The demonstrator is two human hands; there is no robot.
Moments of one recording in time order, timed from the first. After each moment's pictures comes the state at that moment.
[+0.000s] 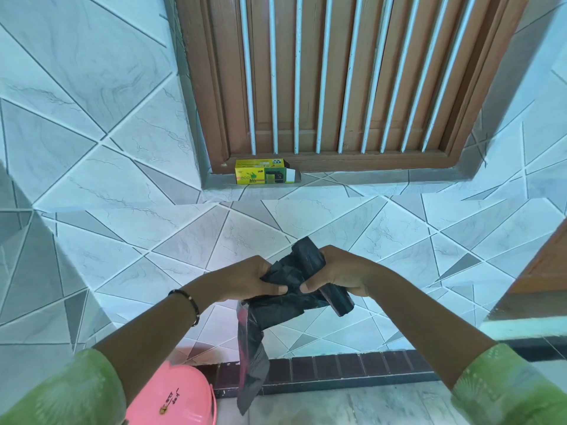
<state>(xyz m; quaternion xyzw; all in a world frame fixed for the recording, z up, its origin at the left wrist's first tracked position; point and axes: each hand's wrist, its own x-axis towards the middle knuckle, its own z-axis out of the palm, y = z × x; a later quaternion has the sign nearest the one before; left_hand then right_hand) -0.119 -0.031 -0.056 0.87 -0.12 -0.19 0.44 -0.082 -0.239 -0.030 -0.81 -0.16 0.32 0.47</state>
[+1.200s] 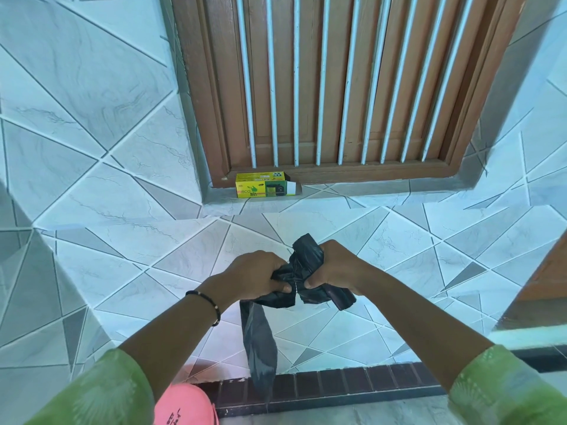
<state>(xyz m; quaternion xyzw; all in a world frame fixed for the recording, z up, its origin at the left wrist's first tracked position) -0.091 -0.040 -0.038 0.98 -0.13 -0.02 0.14 -0.059 -0.222 -0.026 -0.88 -0.13 0.17 0.43</state>
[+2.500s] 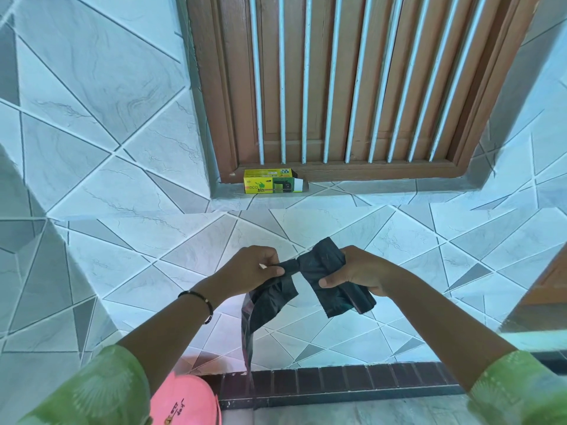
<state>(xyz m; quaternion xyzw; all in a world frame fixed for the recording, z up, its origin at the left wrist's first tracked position) -0.100 -0.013 -0.057 0.93 -0.11 0.03 0.35 -0.062 -0.249 -0.028 -0.80 -0.12 0.29 0.51</state>
